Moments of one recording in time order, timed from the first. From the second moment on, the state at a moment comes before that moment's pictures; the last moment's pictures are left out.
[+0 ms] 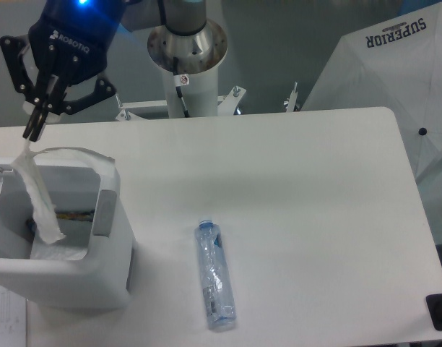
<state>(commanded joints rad) 2.25 -1.59 -1.52 -0.79 0.92 0.07</state>
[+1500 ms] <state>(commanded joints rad) 2.24 -1.63 -1.60 -0.79 0.93 0.22</state>
